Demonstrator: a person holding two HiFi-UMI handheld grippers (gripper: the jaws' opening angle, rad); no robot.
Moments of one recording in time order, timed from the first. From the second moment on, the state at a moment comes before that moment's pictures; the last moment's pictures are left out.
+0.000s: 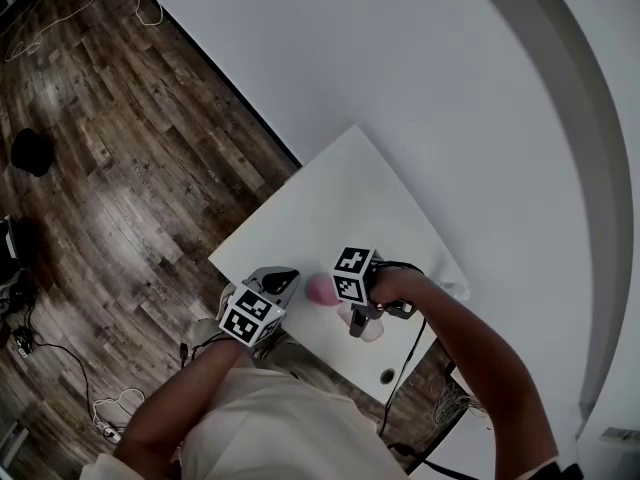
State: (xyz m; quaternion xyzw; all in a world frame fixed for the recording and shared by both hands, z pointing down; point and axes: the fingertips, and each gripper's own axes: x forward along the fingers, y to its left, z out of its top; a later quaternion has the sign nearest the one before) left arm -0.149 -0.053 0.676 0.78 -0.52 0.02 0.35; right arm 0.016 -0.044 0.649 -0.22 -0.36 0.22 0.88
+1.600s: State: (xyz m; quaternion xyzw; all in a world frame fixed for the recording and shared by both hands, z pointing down) left arm -0.155 -0.042 0.672 0.76 -0.54 0.01 0.35; right arm 0.016 -0.045 0.647 -0.26 -0.25 0.19 0.91
